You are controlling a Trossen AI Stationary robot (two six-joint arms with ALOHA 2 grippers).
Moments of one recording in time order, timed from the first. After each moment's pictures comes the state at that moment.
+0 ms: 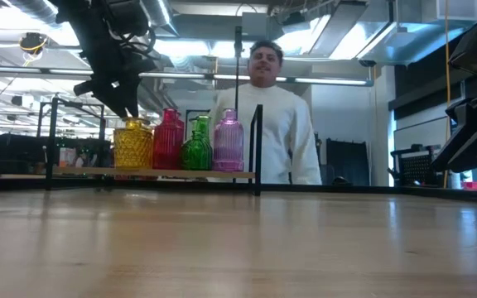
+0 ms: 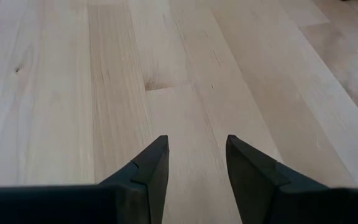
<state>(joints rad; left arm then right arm) 0.61 1.11 0.89 -0.77 -0.21 -0.51 0.79 1.31 0.46 -0.17 0.69 0.80</state>
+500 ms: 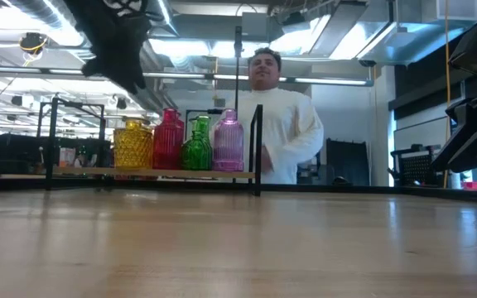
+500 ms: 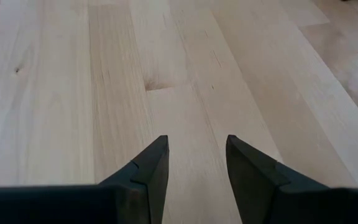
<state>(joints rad) 0.43 1.03 0.97 -0.83 -0.14 -0.49 0.79 1.31 0.46 -0.17 0.69 0.80</state>
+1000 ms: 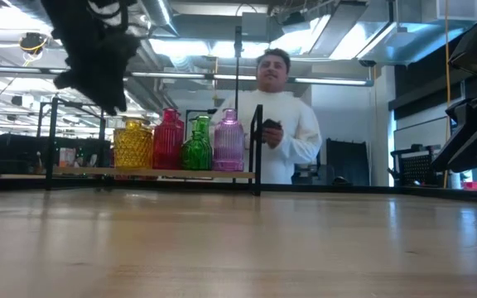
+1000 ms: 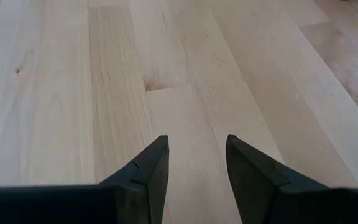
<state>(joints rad) 0.11 1.05 0.82 -0.85 -0.33 -0.85 0.79 1.31 0.46 -0.17 0.69 0.81</state>
